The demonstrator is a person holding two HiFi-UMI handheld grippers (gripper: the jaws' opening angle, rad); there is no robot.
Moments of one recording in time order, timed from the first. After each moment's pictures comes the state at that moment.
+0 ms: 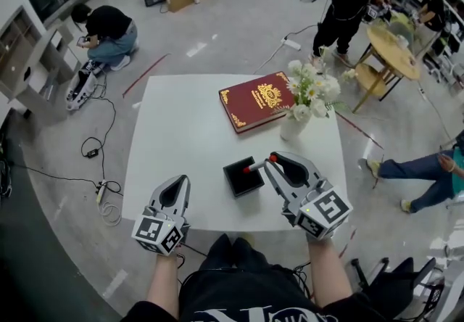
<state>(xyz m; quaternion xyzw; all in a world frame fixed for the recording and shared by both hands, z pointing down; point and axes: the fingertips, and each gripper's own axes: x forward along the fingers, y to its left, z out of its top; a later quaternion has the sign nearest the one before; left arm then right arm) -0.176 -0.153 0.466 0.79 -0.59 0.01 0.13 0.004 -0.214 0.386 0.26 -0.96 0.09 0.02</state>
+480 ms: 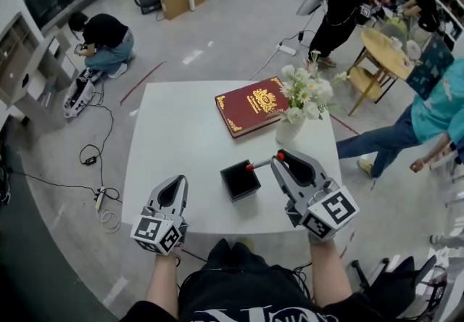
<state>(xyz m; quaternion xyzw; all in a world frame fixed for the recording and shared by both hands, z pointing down) -0.177 -0.159 0.456 0.80 -0.59 0.00 0.12 0.028 -0.218 0.363 0.28 -0.96 0.07 -0.02</state>
